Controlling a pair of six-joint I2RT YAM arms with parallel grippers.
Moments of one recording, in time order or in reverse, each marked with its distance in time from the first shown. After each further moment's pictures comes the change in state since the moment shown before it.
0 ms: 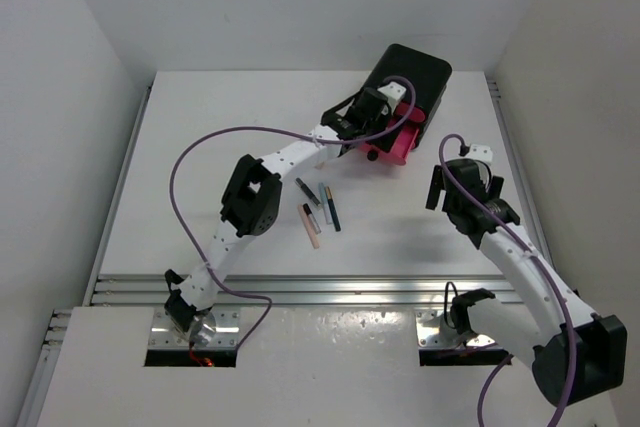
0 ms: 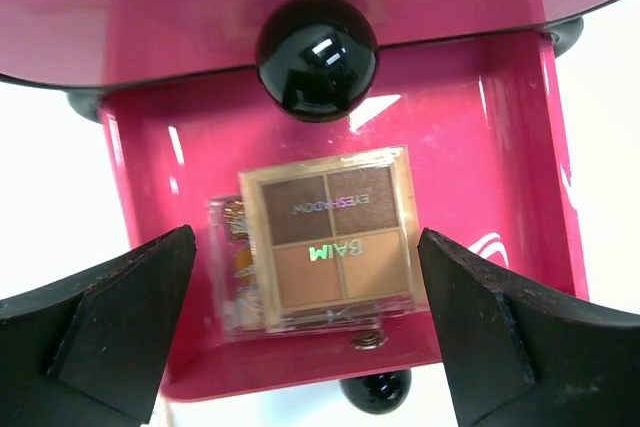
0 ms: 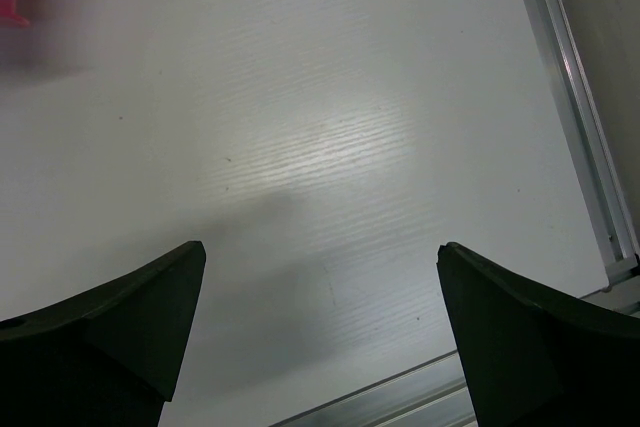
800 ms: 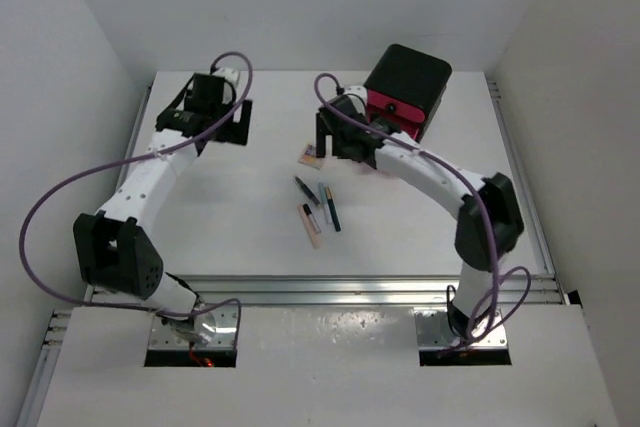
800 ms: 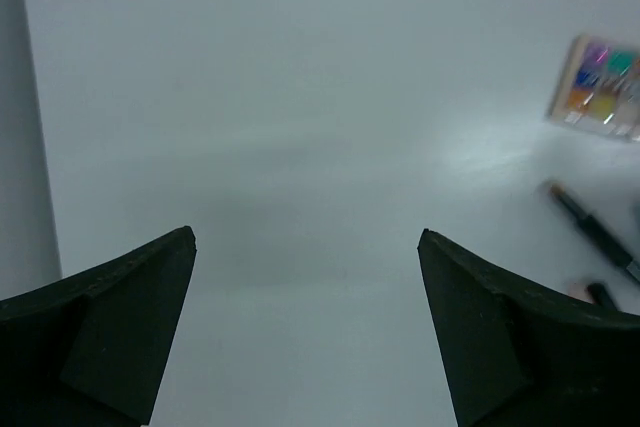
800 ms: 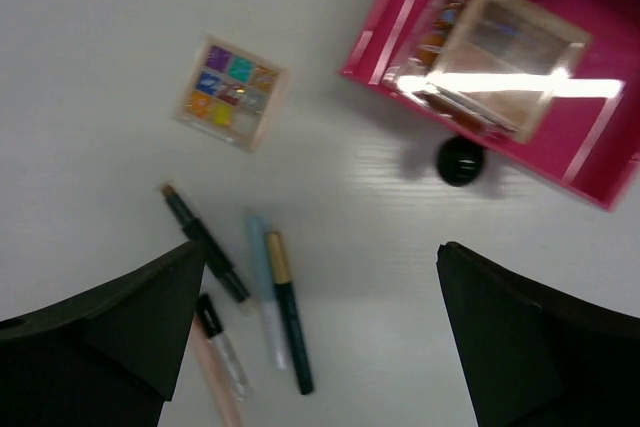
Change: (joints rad) left arm 0.483 -0.892 -0.720 -0.262 -0.087 0.100; right arm 0.395 0.783 0.814 -0.019 -0.059 0.131
